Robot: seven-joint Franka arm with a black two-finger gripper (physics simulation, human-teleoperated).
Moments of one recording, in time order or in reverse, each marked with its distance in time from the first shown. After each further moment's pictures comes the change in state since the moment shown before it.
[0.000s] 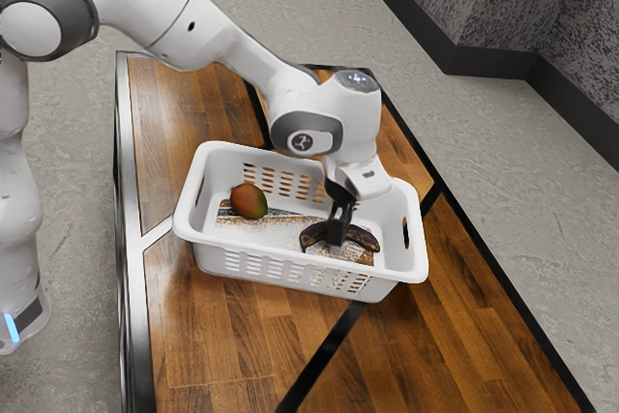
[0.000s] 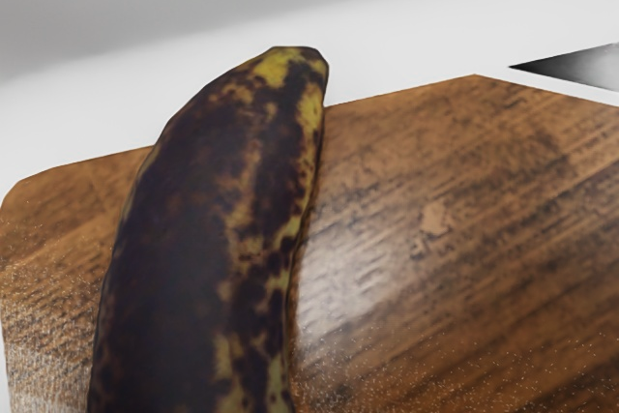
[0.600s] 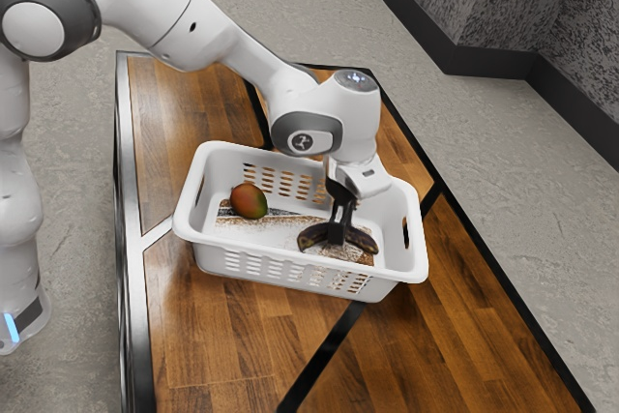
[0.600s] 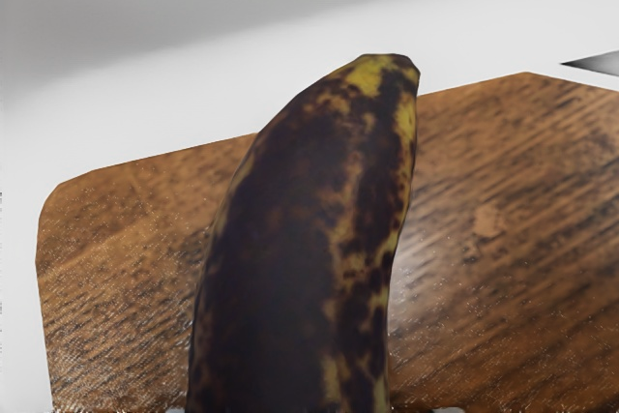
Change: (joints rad) arm 0.014 0.004 0.001 0.000 0.012 0.014 0.005
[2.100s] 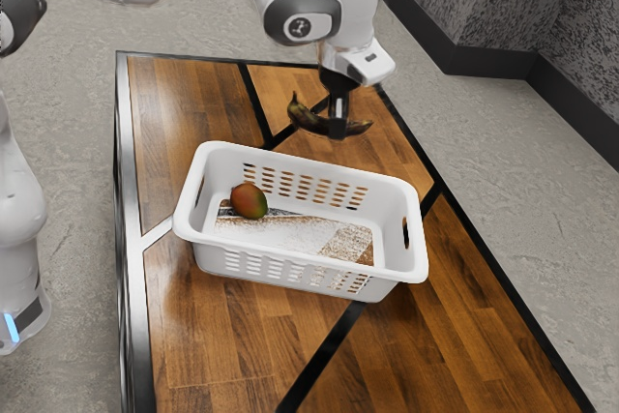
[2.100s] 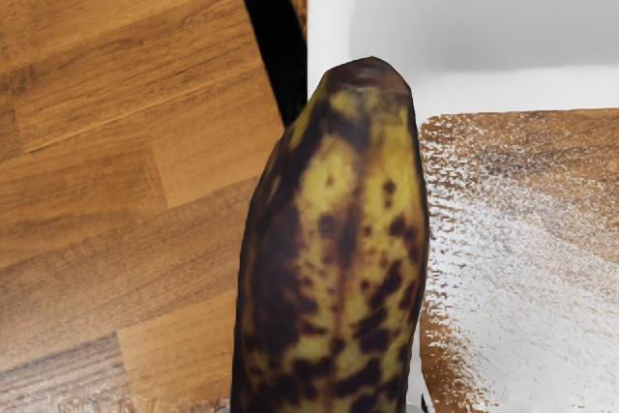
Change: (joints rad) arm 0.062 -0.235 0.098 0.193 0.015 -0.388 -0.082
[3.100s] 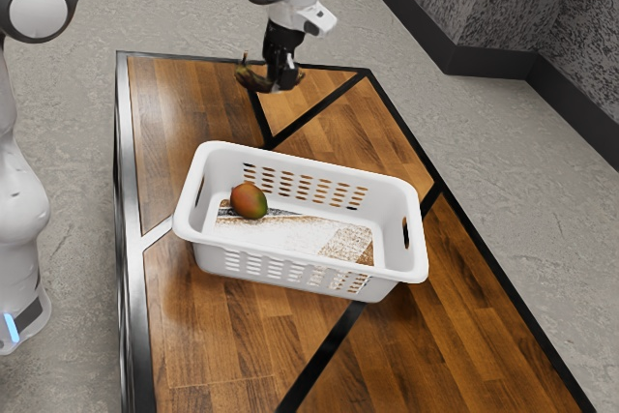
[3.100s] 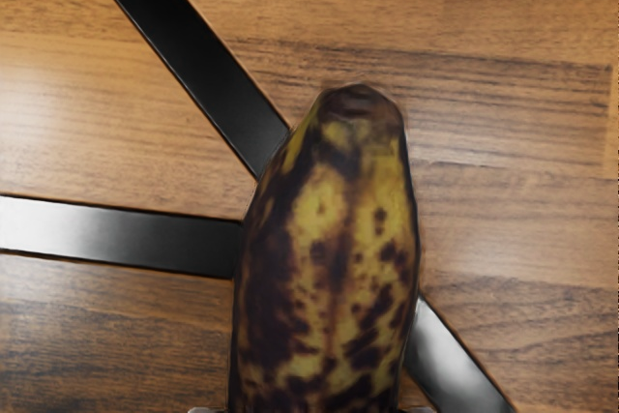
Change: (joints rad) arm 0.061 0.091 0.303 0.039 0.044 -0.121 -0.053
